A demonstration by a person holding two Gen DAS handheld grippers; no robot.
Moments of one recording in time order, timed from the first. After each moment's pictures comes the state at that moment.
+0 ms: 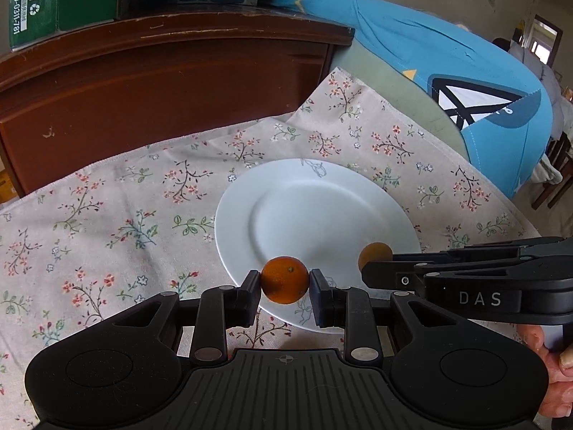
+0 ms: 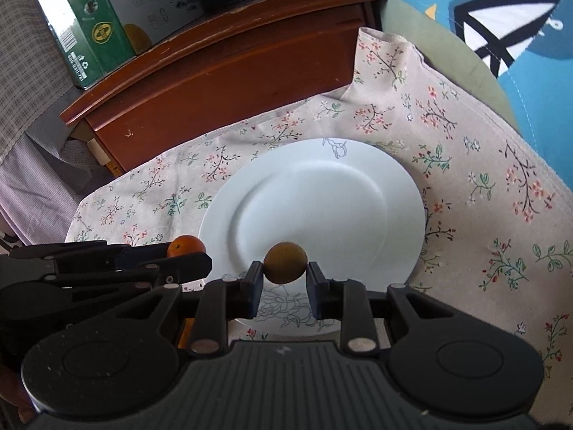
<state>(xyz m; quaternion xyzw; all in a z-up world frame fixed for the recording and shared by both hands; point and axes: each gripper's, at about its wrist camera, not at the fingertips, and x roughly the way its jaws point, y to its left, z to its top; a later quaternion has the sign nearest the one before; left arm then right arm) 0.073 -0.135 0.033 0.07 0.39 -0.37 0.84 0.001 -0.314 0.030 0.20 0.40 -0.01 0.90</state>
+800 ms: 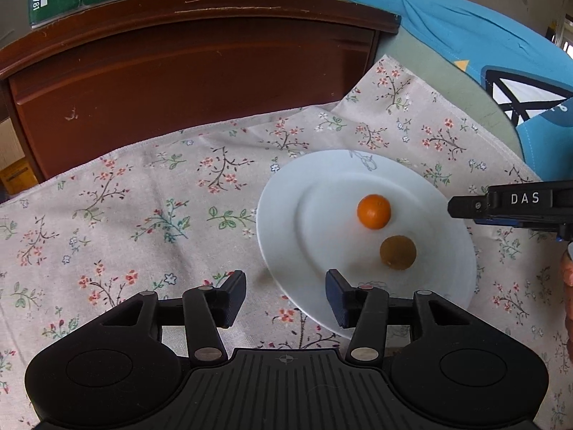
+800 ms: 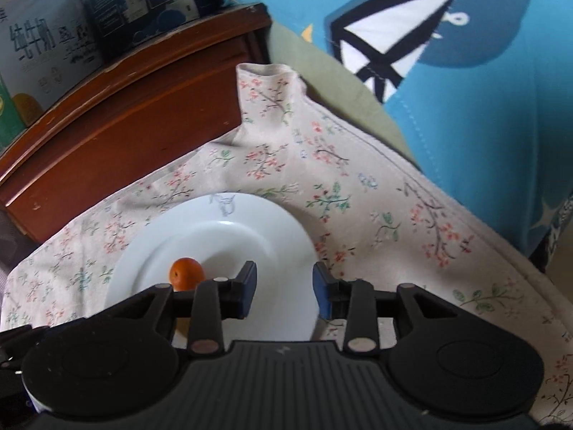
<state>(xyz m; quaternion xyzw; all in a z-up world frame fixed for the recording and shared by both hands) 0.094 -0.135 0.011 0.08 0.40 -0.30 0.86 0.019 -0.368 0.024 0.22 0.37 -0.17 0.89</state>
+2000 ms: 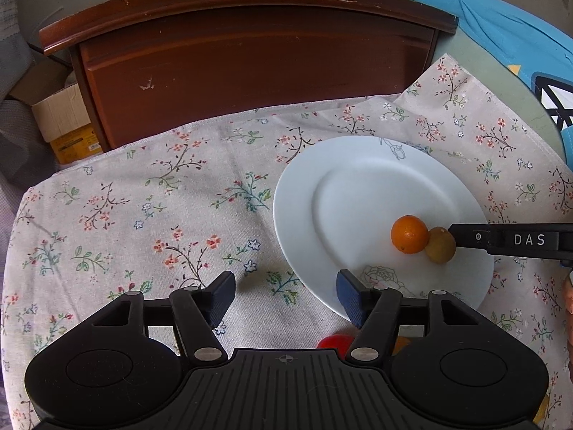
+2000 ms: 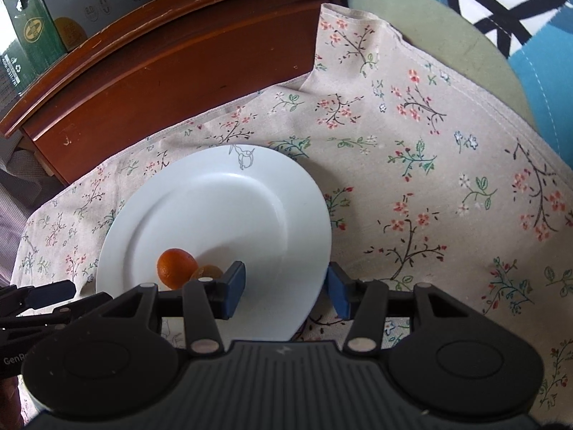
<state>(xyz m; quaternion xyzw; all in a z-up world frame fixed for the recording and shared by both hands) 0.094 -0.099 0.017 0.09 0.43 -0.23 0.87 0.044 -0.324 0.009 0.19 0.42 -0.08 0.89</state>
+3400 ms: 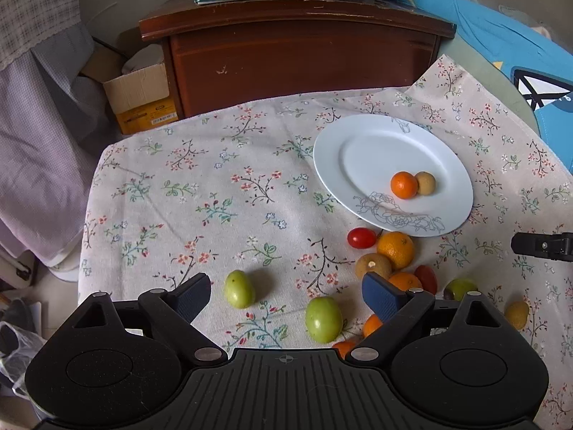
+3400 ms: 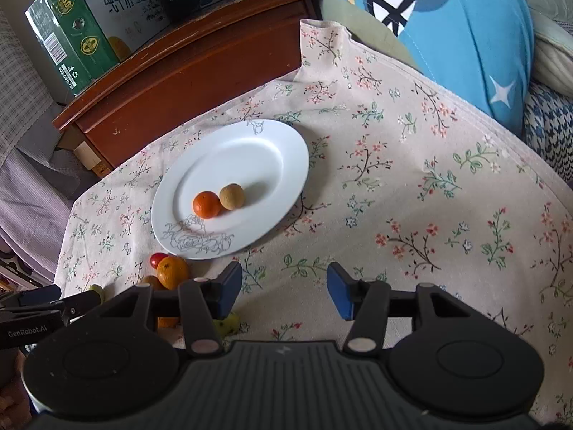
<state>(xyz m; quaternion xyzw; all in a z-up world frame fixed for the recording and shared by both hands) 0.012 -0.030 0.053 0.09 0.43 -0.19 0.88 -0.077 -0.310 0.043 0.23 0.41 -0.07 0.88</state>
